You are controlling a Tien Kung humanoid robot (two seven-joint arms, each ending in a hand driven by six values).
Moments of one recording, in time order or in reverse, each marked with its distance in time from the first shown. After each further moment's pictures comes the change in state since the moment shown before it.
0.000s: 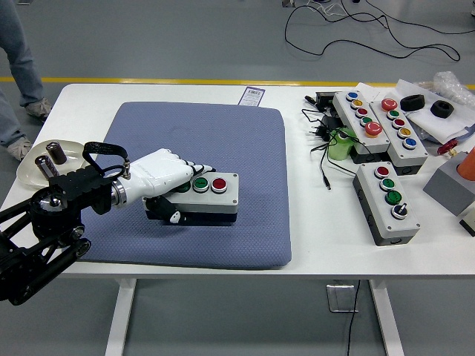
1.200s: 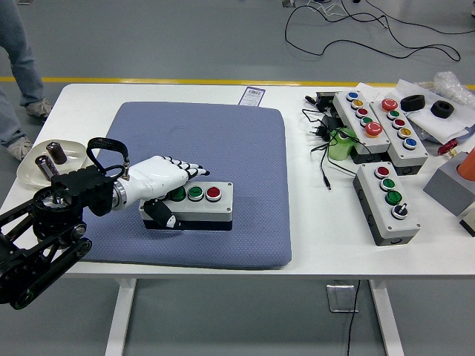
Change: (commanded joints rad) left arm 0.056 -0.022 -0.127 -0.082 0.000 -0.179 0.062; right arm 0.001 -0.001 0.000 0.000 -0.004 0.002 0.004
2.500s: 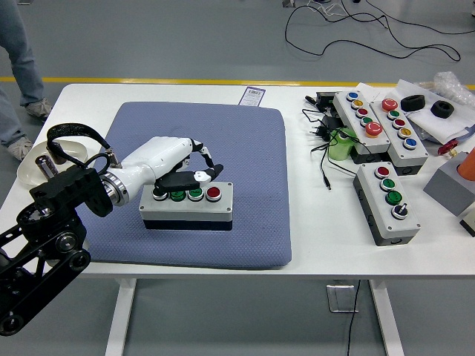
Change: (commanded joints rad) left arm 0.105 -0.028 -0.074 -0.257 -0.322 0.090 0.293; right arm 0.003 0.000 0.001 0.000 0.001 0.001 0.002
